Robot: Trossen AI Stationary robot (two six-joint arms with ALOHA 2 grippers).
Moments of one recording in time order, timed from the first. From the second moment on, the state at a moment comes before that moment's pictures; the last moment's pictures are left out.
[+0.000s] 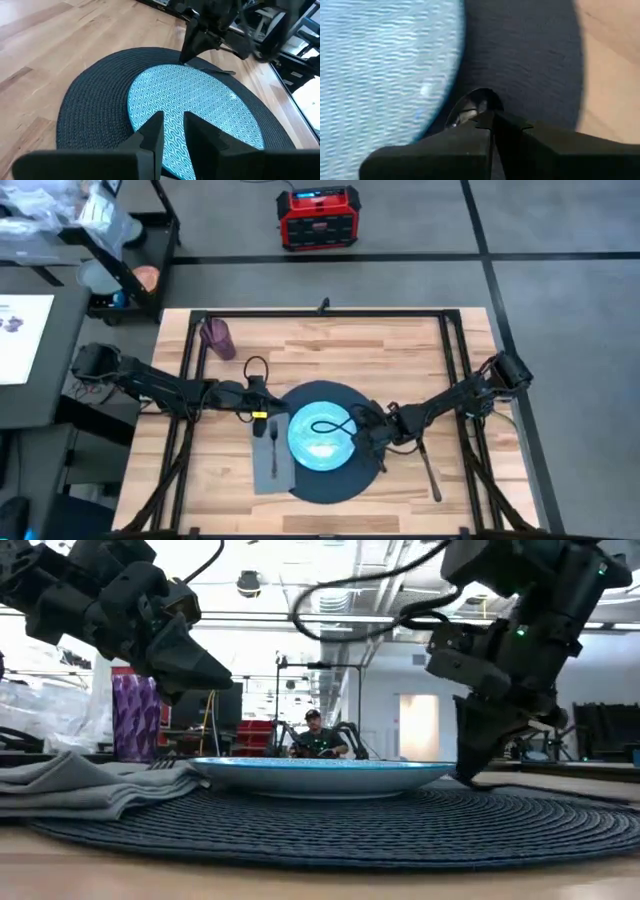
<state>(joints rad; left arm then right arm) -0.11 1.15 0.27 0.50 -0.15 -0.41 0.36 1.72 0.89 -0.49 0.42 1.24</state>
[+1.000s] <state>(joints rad) -0.11 1.15 0.27 0.50 -0.15 -0.41 0.41 1.66 0.89 -0.39 0.48 1.25</state>
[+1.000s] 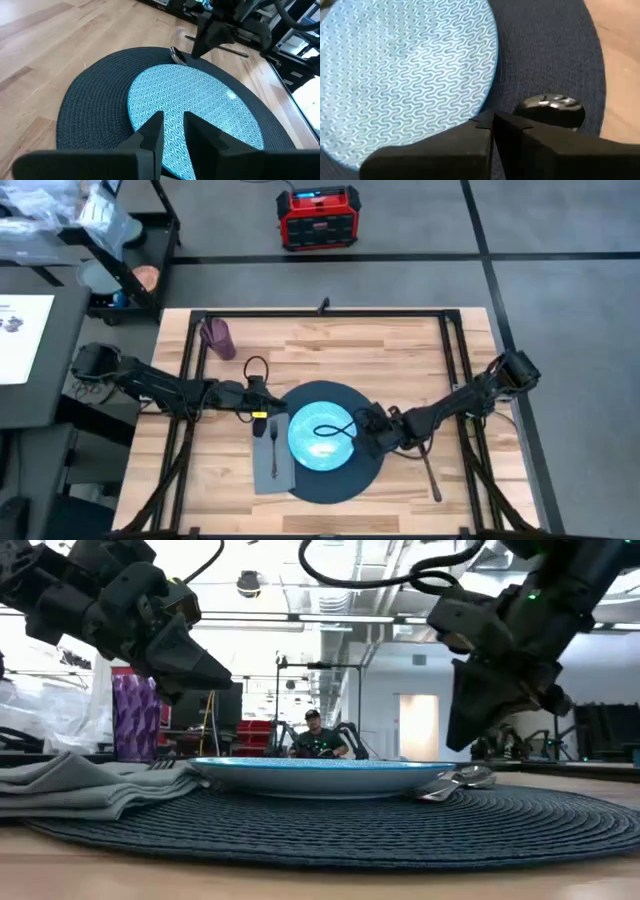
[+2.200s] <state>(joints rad) -0.13 1.15 0.27 0.50 -0.15 -0.41 0.39 1.75 0.90 -0.32 0.26 1.17</state>
